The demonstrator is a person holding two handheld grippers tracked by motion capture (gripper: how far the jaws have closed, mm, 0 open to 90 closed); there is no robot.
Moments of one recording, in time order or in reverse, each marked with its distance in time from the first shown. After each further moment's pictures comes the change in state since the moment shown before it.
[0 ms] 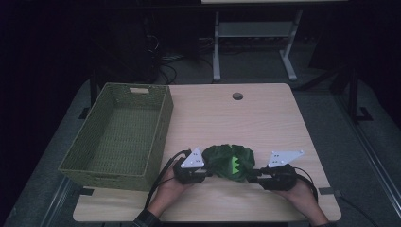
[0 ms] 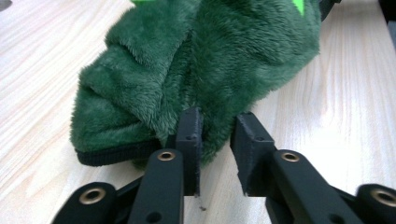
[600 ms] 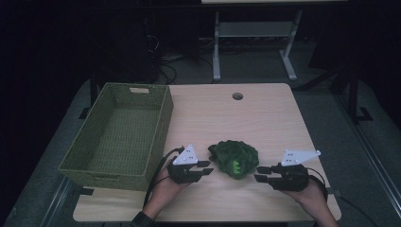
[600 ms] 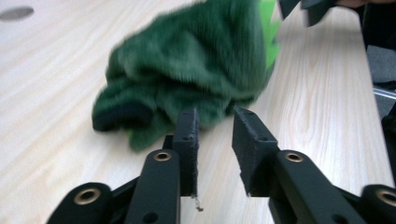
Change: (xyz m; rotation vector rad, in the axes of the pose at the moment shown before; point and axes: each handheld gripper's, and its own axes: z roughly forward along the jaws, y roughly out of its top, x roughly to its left) left arm 0.000 0.014 -0.022 -0.040 0.008 -0.058; right arm -0.002 -0.003 -0.029 -0.055 -0.030 0.060
